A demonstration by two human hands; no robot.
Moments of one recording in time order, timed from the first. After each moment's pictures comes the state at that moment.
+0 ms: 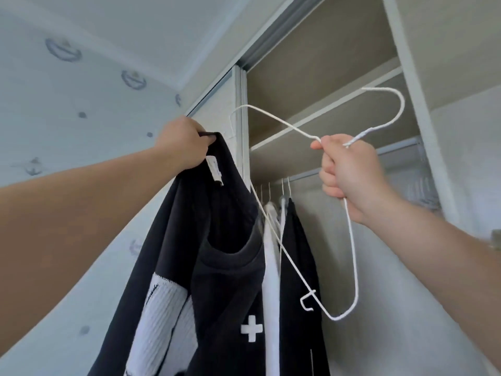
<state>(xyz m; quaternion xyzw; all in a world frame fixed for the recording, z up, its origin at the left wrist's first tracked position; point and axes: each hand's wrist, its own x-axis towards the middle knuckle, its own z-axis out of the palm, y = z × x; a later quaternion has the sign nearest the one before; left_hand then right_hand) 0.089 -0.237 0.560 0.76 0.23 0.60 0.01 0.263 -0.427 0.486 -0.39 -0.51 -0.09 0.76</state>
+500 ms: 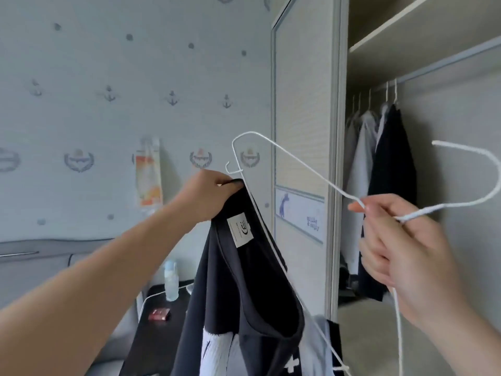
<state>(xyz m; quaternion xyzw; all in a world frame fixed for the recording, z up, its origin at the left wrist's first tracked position) -0.089 -0.322 0.328 0.77 0.41 0.45 0.21 0.134 -0.495 0.257 -0.30 -0.57 0.17 0.74</state>
